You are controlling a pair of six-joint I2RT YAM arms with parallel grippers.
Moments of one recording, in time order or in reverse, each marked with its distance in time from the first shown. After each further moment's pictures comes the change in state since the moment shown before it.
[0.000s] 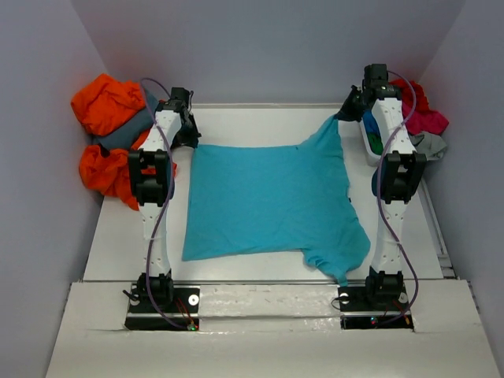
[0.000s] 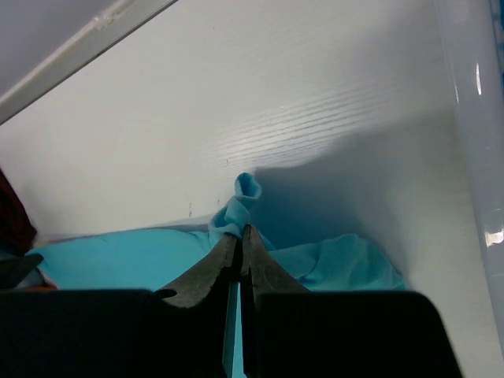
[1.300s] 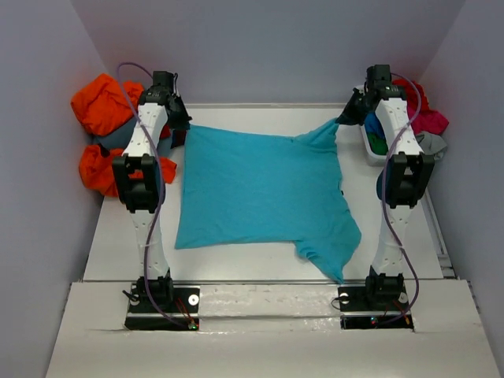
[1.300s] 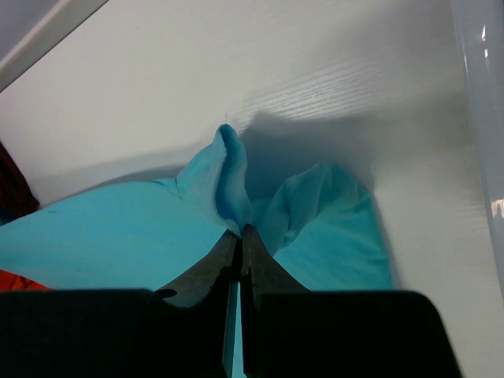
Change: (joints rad) left arm 0.047 -0.158 -0.001 0.043 0.059 -0.032; right arm 0.000 -0.105 -0.135 -0.022 -0.022 0.001
